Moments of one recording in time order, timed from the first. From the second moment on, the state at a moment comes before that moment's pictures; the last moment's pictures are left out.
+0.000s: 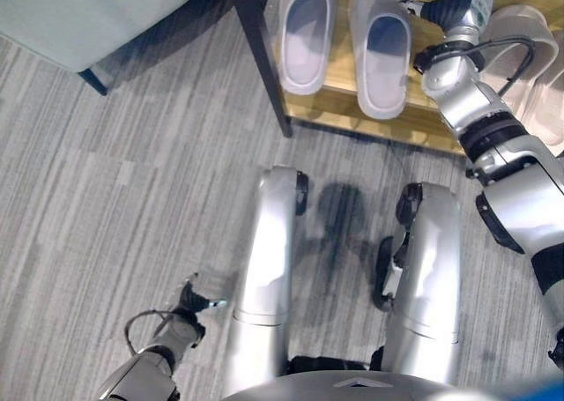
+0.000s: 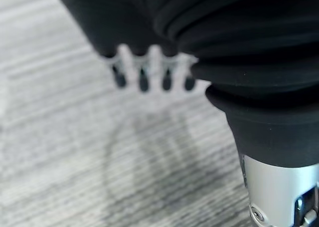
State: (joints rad) left arm -0.20 0.41 -0.49 1.32 -0.02 -0.20 0.37; right arm -1.32 -0.54 0.61 0.93 -0.06 -0.05 -0.71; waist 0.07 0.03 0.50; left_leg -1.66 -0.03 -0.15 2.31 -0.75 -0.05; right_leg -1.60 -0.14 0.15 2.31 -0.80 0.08
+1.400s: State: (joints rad) left arm -0.16 0.42 -0.38 1.24 0.07 -0.21 0.35; right arm -0.74 -0.72 0.56 0.32 -0.39 -0.15 -0.43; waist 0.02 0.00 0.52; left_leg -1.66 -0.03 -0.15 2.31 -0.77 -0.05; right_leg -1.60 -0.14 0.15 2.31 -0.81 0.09
